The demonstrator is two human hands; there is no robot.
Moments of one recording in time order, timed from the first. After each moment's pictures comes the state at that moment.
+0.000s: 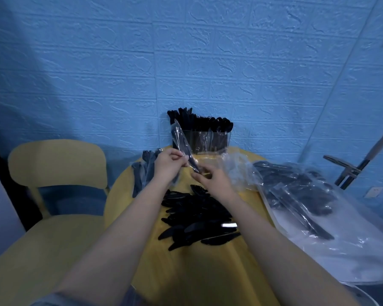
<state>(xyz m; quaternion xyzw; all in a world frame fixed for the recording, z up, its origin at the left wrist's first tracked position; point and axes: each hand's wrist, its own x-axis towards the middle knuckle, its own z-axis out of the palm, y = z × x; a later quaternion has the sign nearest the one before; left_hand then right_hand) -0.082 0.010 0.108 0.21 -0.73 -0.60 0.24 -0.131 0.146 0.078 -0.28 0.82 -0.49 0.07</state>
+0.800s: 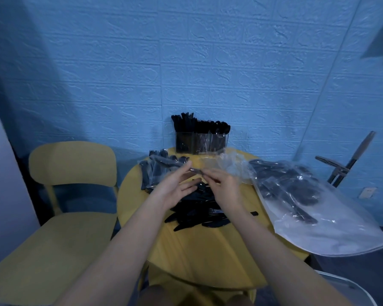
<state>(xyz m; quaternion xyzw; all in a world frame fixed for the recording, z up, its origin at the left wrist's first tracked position) 0.003 0.051 0.109 0.14 -0.50 -0.85 0.06 -0.061 0.186 0.086 -0.33 0.79 -0.51 -0.11</state>
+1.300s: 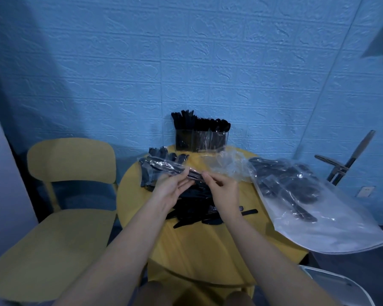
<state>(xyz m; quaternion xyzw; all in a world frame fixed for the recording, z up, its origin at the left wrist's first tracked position) 0.003 0.053 0.100 0.19 -0.45 -0.86 0.17 -0.044 0.181 0.078 -0.20 0.74 -0.65 -0.06</state>
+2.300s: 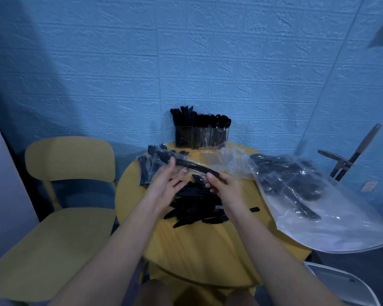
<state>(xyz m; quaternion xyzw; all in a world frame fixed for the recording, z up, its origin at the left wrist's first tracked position) 0.007 0.037 0.090 0.12 -0.45 -0.87 0.15 -0.058 0.190 0.073 -0.15 0.65 -0.73 0.13</state>
